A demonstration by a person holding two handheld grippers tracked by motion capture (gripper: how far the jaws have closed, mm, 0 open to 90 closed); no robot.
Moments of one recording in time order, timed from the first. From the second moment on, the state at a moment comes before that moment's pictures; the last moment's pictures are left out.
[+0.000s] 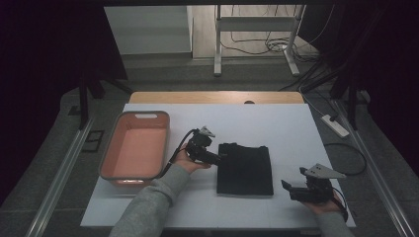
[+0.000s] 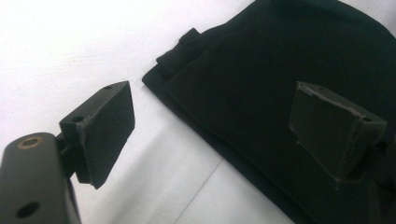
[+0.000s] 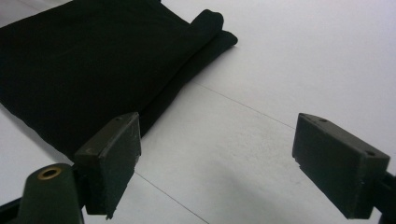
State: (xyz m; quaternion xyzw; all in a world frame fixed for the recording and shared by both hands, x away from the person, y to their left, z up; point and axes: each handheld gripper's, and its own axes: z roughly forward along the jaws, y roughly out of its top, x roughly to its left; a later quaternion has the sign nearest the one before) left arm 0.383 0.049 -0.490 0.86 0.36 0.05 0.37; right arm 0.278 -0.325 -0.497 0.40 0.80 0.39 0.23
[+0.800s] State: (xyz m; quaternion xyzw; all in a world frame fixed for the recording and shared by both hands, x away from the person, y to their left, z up) left arm 0.411 0.031 -0.514 0.87 0.35 0.03 0.34; right arm 0.279 -0.326 -0.498 0.40 0.80 0.39 0.23
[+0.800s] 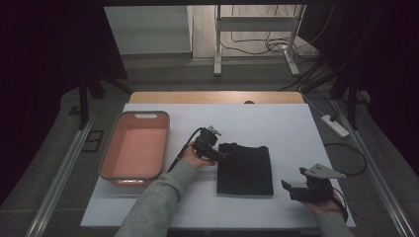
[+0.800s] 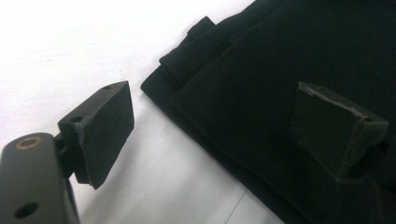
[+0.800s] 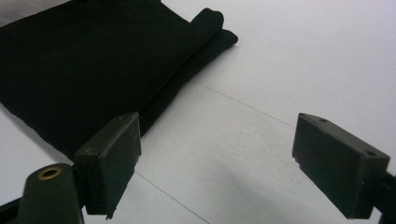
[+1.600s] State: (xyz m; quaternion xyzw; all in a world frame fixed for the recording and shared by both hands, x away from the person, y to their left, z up) left arm 0.421 0.019 -0.528 0.88 0.34 0.02 0.33; right arm 0.280 -0.325 -0.499 0.40 0.80 0.39 0.22
